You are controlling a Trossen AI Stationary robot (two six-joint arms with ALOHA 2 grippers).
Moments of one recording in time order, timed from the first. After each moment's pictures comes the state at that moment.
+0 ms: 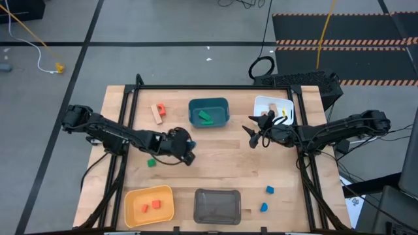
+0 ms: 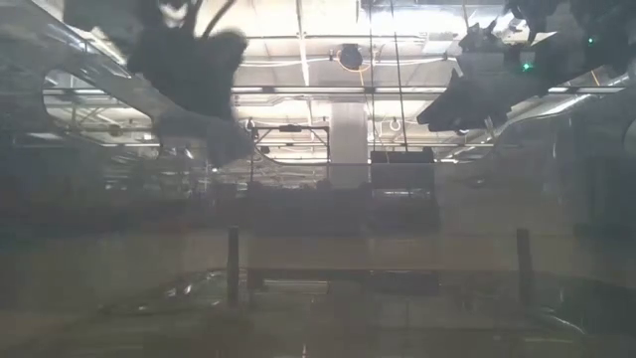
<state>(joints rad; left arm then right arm) -0.20 1.43 0.81 -0.22 -0.41 -0.78 0.06 0.98 0.34 0.26 0.63 0.22</state>
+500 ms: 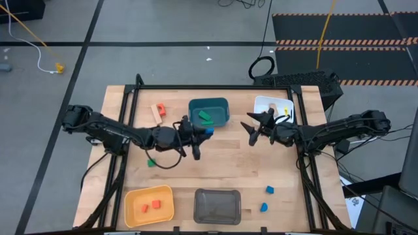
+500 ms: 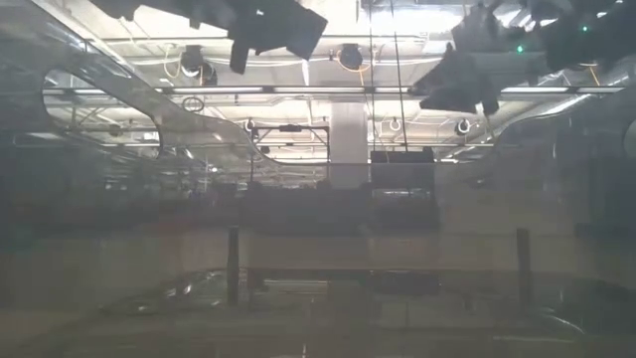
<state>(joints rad) -0.16 1.43 0.81 0.52 -0.44 -0.24 0.05 0.98 0.34 0.45 0.62 0.20</state>
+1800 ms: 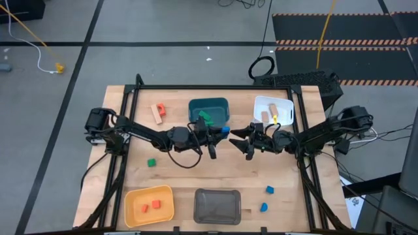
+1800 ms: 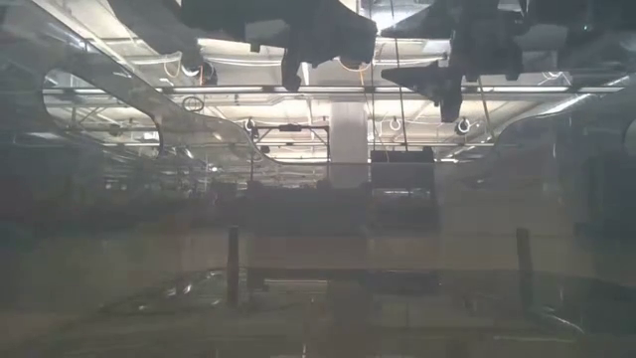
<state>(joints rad) -0.11 1.73 0.93 0.88 -0.36 -0.27 0.17 1.34 0.34 1.08 0.38 0.51</state>
